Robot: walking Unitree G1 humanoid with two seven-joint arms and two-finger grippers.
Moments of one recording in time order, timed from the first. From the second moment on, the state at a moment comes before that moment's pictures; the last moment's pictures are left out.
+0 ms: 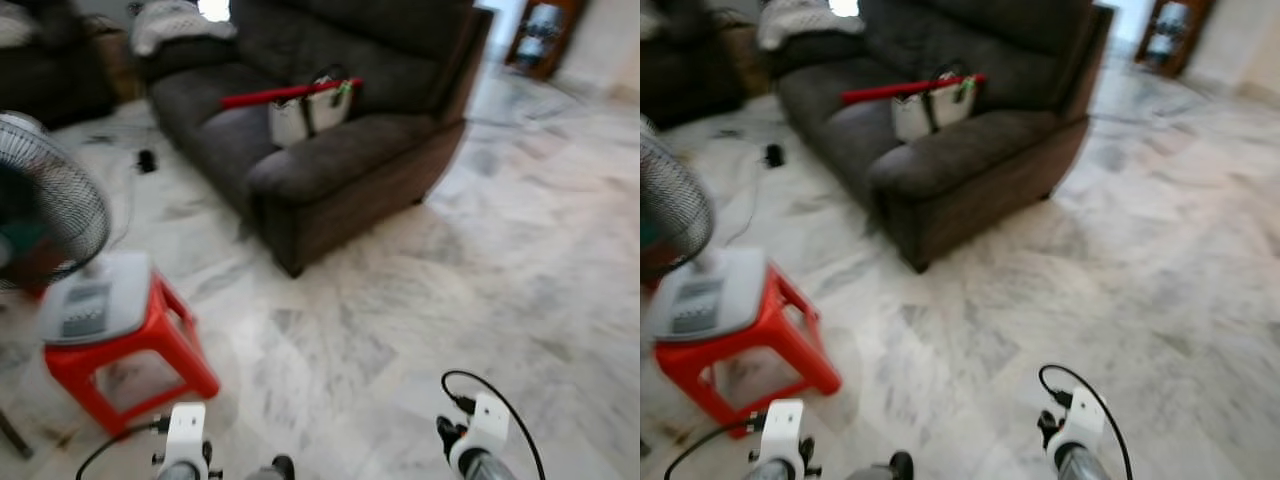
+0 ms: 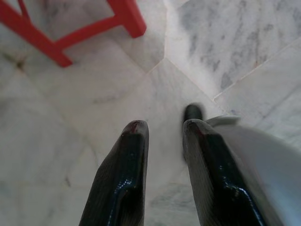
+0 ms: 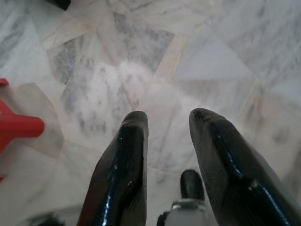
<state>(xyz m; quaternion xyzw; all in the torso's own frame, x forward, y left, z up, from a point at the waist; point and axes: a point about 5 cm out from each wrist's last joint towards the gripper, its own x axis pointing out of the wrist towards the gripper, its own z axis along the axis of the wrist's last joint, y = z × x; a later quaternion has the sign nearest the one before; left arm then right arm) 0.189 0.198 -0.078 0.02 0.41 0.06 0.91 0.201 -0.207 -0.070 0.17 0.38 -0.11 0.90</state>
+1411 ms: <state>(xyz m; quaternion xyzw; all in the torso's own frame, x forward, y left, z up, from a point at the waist) 0.237 0.194 -0.041 0.01 0.27 0.09 0.96 0.242 -0.208 -0.043 0.14 0.32 -0.07 0.94</state>
